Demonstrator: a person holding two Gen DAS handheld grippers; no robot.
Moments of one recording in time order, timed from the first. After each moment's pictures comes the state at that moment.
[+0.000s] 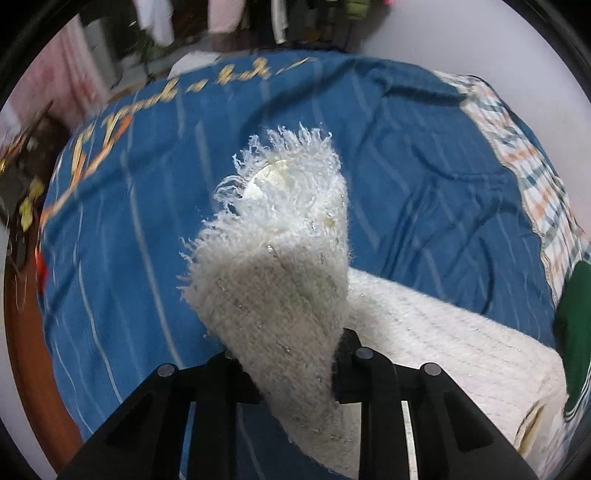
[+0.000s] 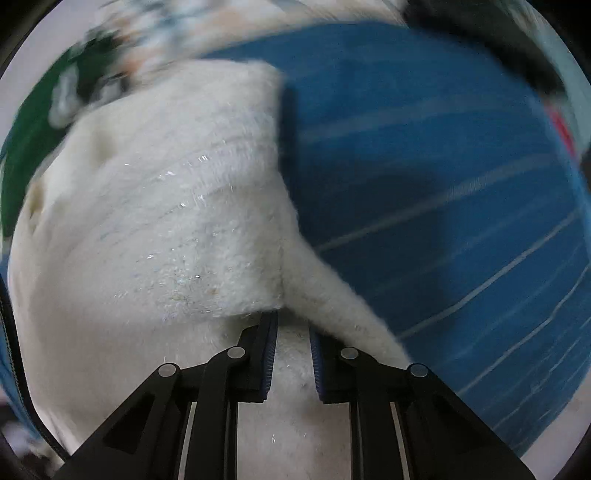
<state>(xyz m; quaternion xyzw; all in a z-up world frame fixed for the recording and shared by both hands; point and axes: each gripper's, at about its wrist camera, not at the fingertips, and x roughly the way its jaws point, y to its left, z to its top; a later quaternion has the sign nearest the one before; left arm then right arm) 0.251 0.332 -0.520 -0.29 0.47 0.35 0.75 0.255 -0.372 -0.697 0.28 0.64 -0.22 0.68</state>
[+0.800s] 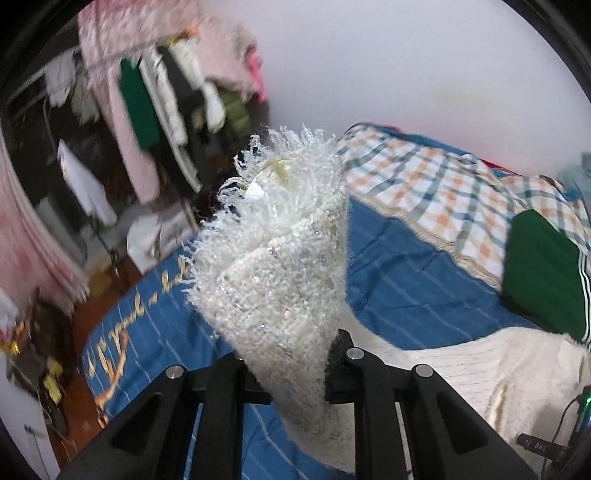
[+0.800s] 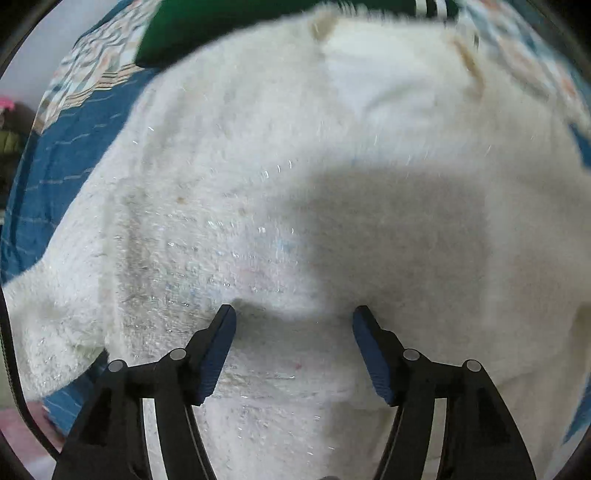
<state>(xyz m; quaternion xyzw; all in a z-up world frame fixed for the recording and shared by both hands) 0.306 0.222 -0.368 -0.03 0.37 0.27 0.89 0.324 -0.075 -0.658 0.11 0.68 -0.04 0.72</state>
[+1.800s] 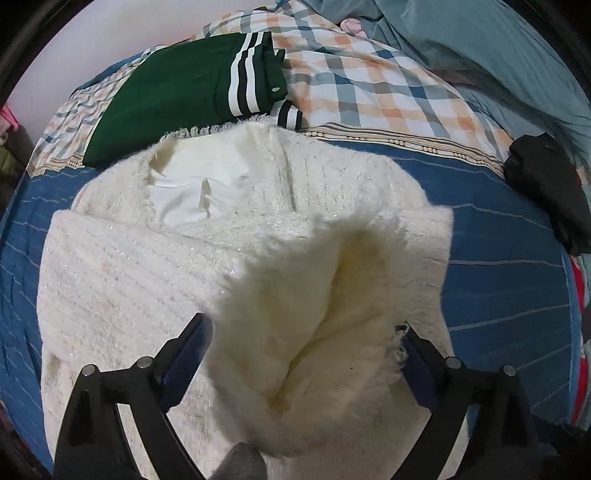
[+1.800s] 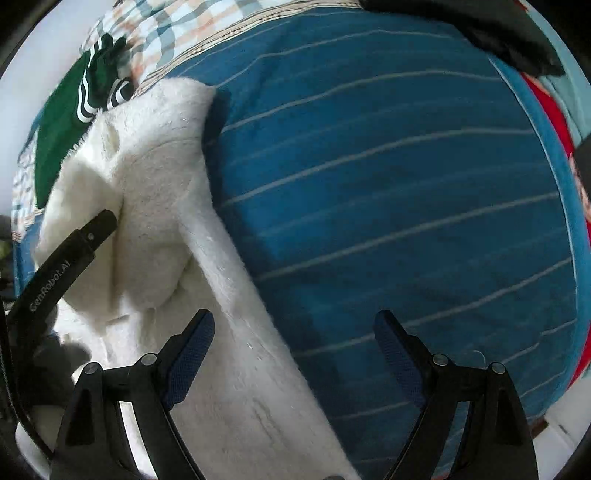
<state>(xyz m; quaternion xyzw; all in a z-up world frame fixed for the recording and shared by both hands) 0.336 -0.252 -0.499 0.06 0.57 -0.09 0.82 0.159 -0.478 -0.621 0.27 0.67 -0.12 0.68</state>
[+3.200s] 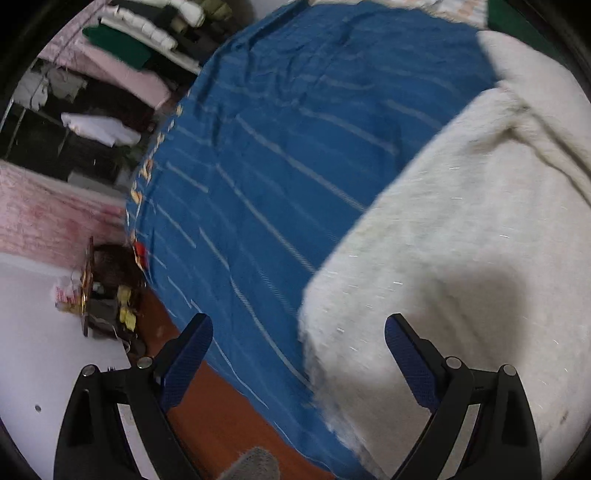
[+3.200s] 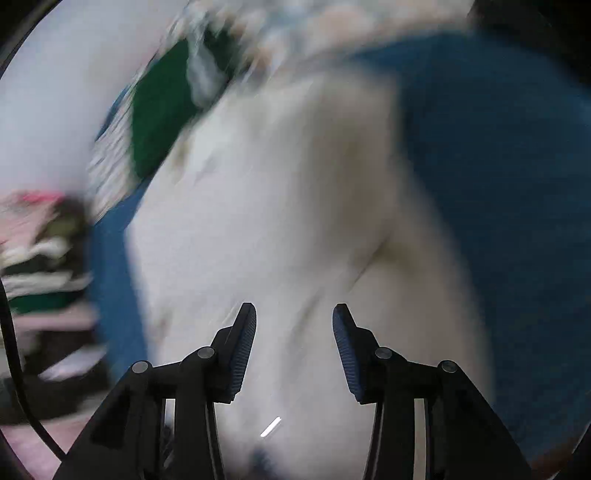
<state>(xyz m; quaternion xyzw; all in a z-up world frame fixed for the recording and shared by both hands) 0.162 0.098 -0.519 0.03 0.63 0.33 0.70 0.200 -0.371 -0.586 0.37 0.65 0.05 0.66</state>
